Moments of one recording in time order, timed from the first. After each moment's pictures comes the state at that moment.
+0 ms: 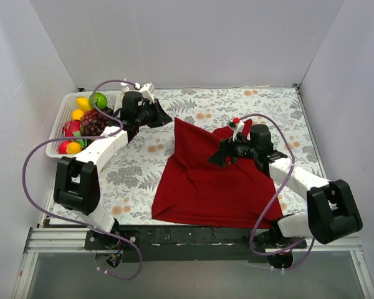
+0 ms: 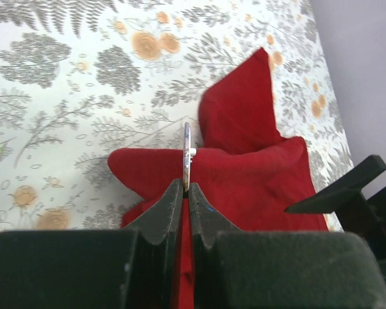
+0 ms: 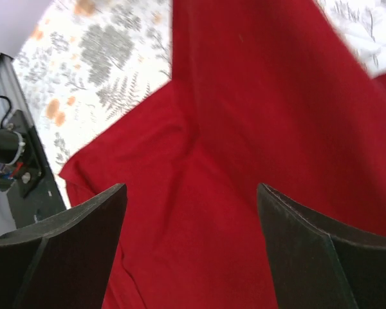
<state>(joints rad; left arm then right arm) -0.32 1.58 1.18 -0.05 0.41 -0.47 0.37 1.30 0.67 0.16 -0.73 0.21</state>
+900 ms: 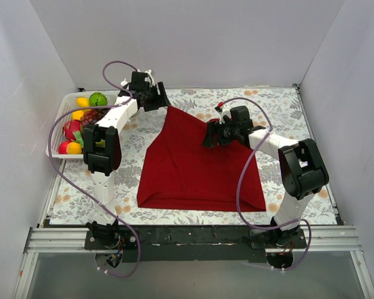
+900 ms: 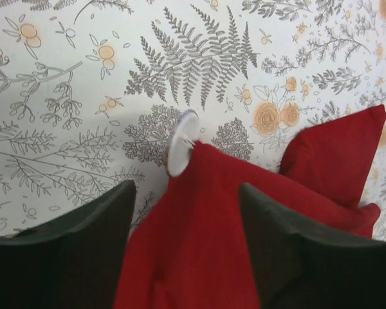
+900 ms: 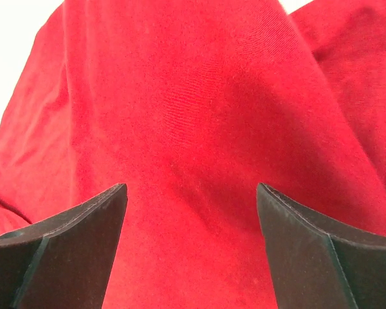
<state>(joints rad) -0.22 2.18 1.89 -0.41 0.25 -0.41 0.40 1.79 1.09 -0.03 -0.48 0.19</state>
